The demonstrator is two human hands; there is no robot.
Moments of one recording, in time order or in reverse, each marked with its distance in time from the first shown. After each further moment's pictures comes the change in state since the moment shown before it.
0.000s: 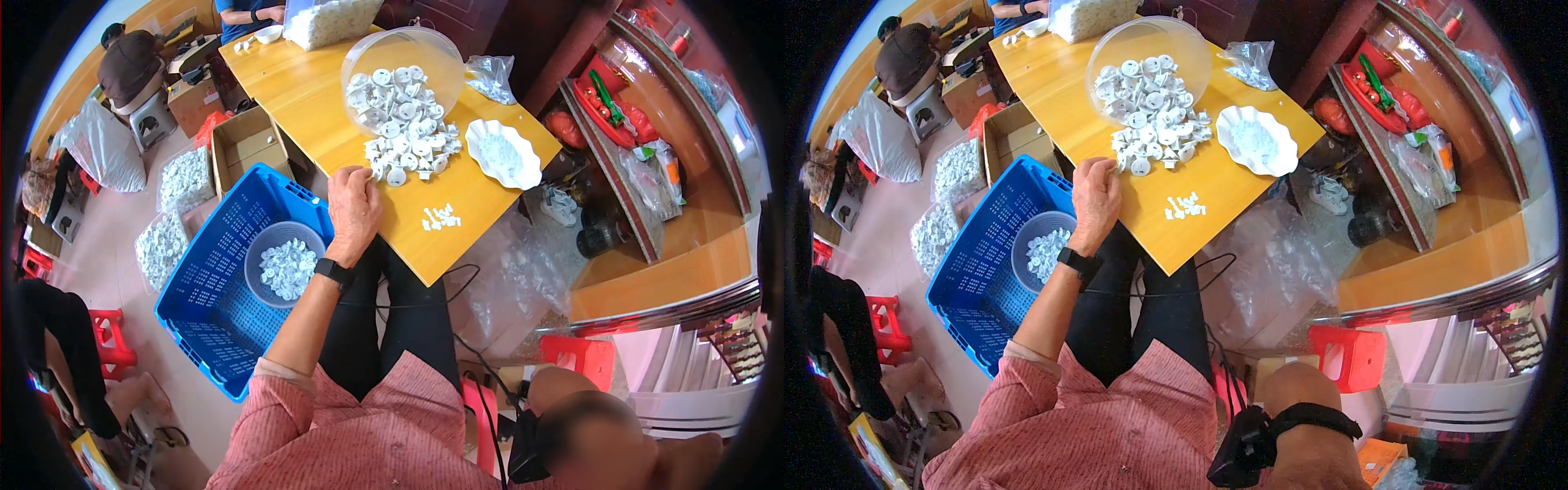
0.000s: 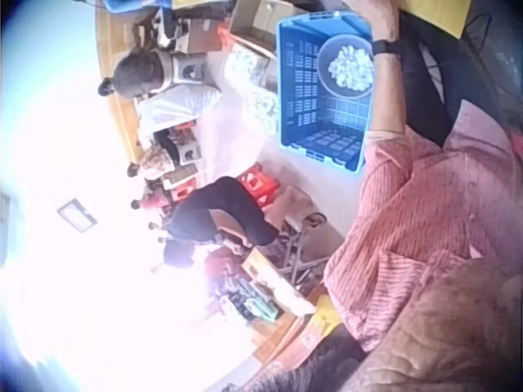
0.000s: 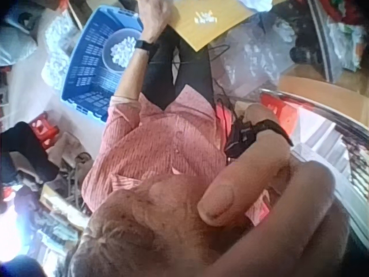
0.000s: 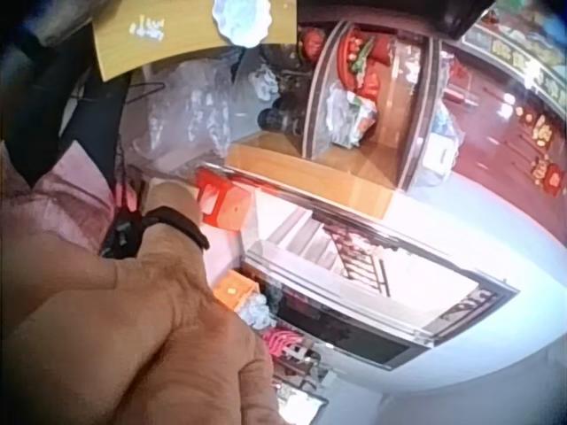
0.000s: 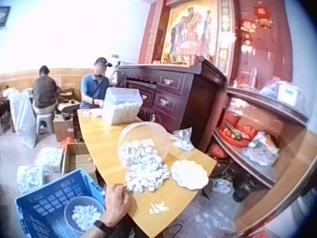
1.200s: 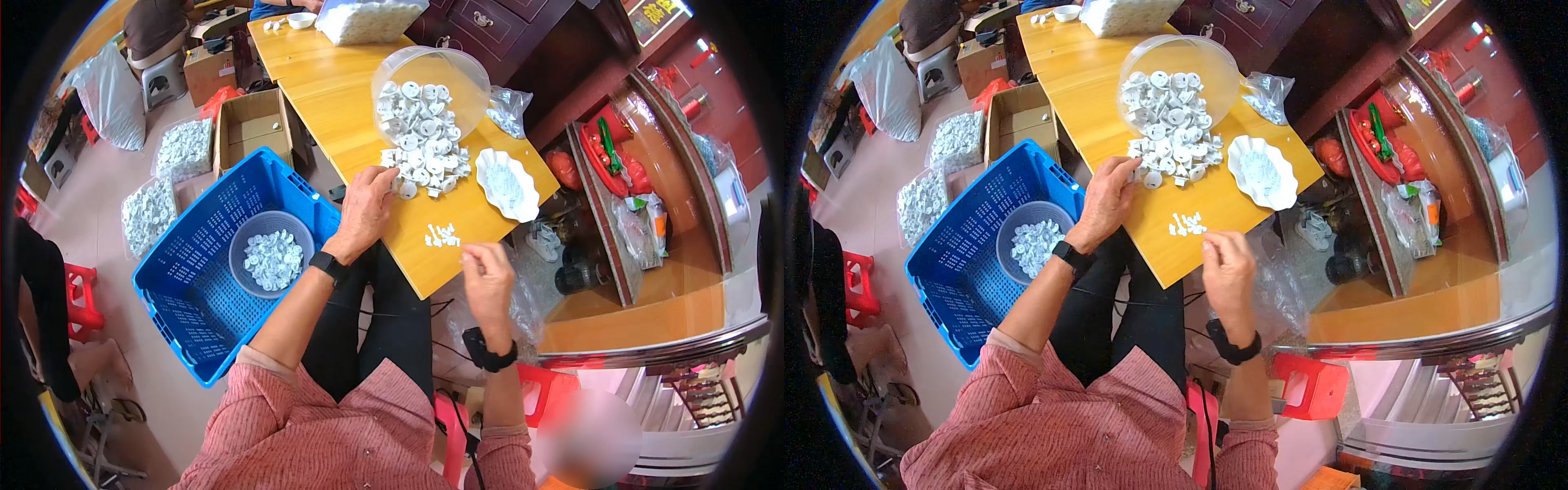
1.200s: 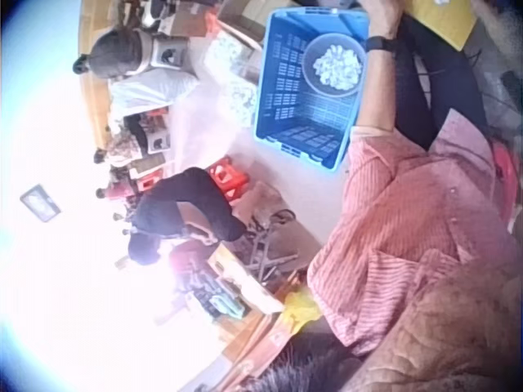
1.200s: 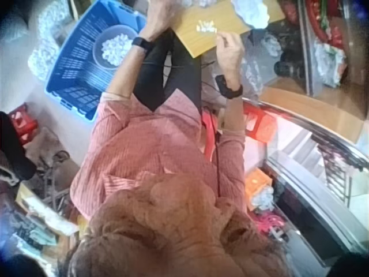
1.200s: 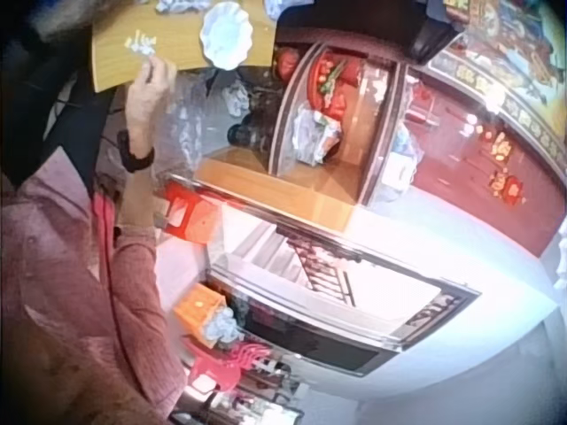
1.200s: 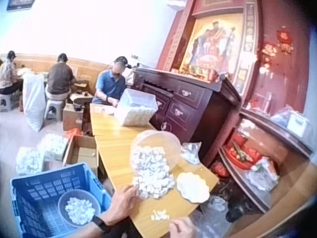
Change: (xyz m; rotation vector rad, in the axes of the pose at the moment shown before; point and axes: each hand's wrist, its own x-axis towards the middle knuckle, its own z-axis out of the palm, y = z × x) left_hand 0.007 -0.007 -0.013 -0.145 -0.161 0.025; right_hand -0.067 0.164 -0.213 -1.512 0.250 0.299
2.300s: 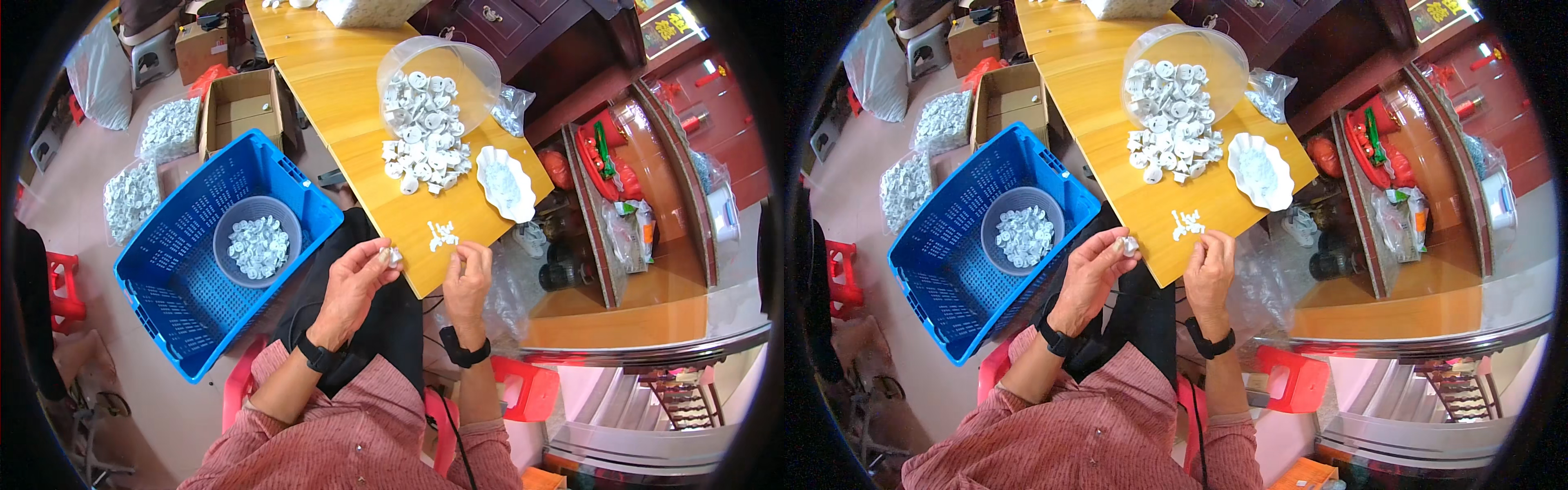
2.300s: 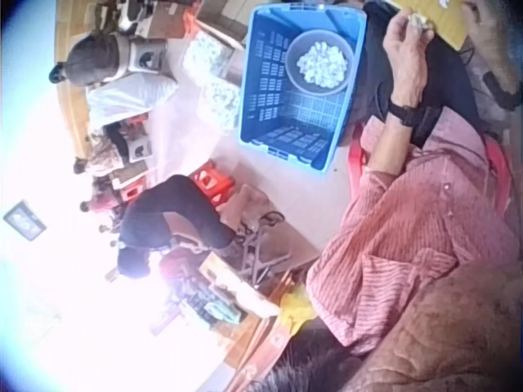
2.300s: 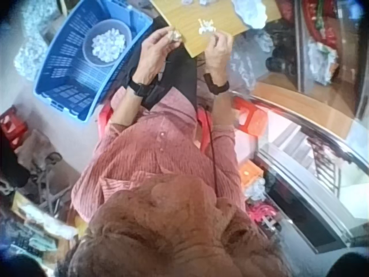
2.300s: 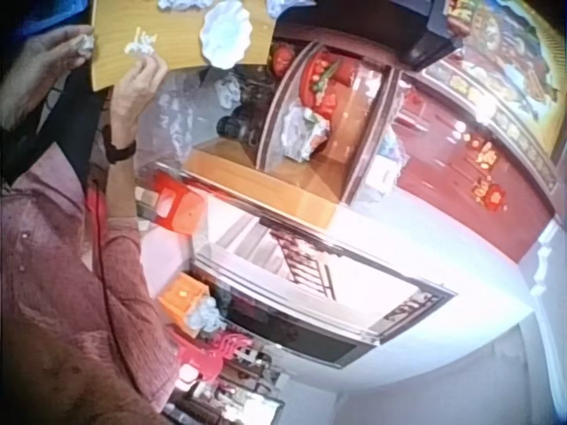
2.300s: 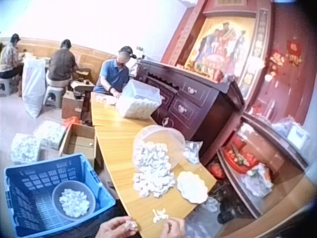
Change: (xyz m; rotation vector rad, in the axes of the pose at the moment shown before) left_hand -0.096 0.068 -0.037 -1.476 0.019 -0.962; right_hand -0.012 0.015 0.037 -0.303 0.093 -0.137
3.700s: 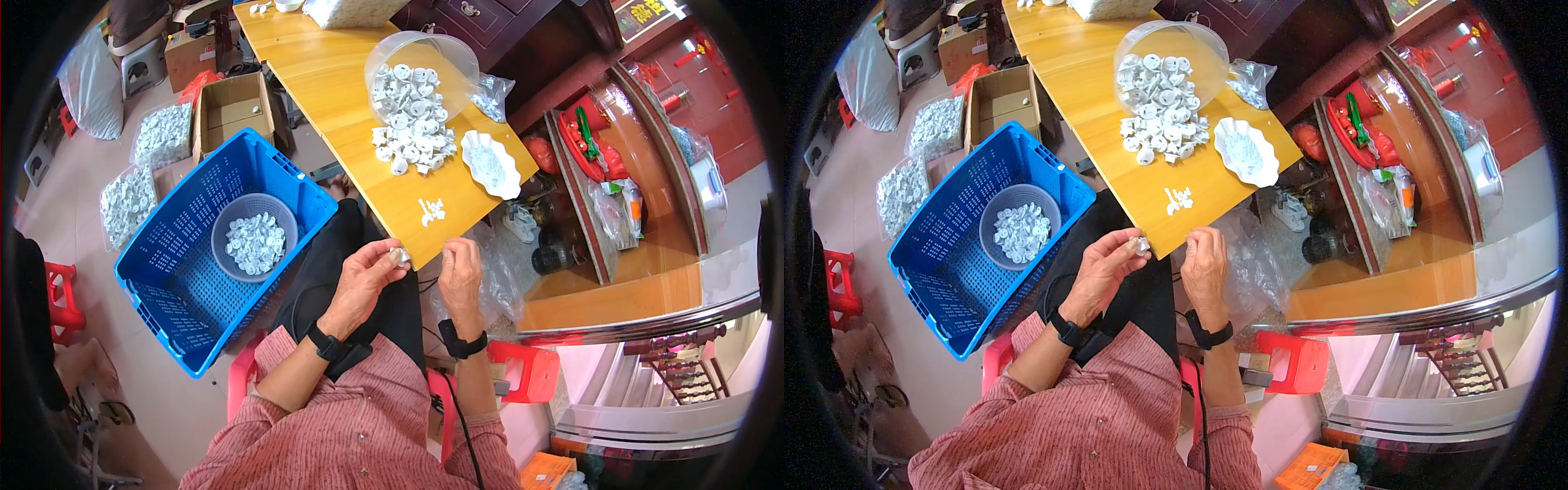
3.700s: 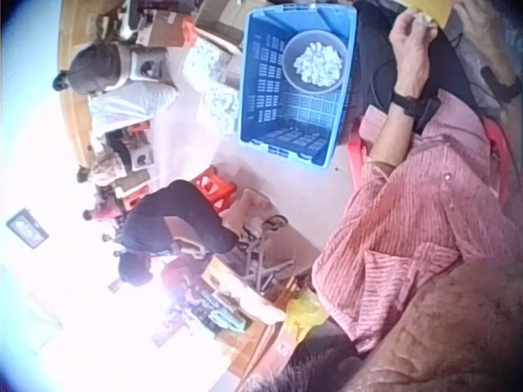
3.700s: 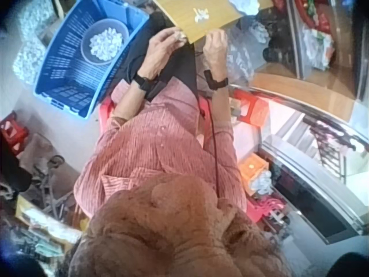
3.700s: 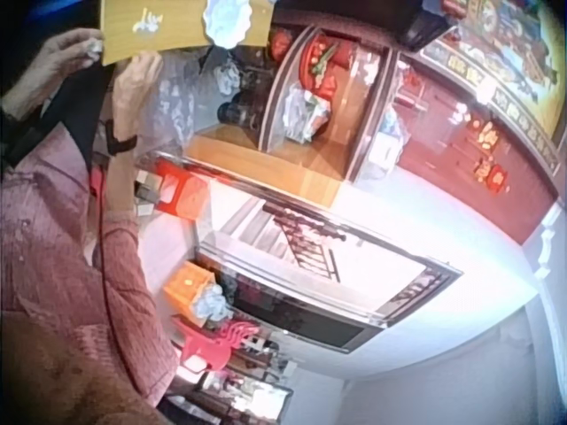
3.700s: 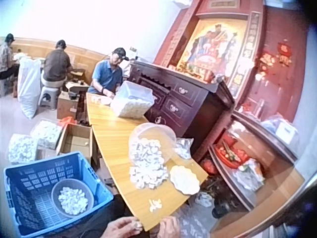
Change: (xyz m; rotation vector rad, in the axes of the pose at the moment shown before) left_hand -0.025 -0.020 0.001 0.004 -0.087 -0.103; right_hand -0.030 -0.009 -0.023 -0.069 -0.073 -0.087
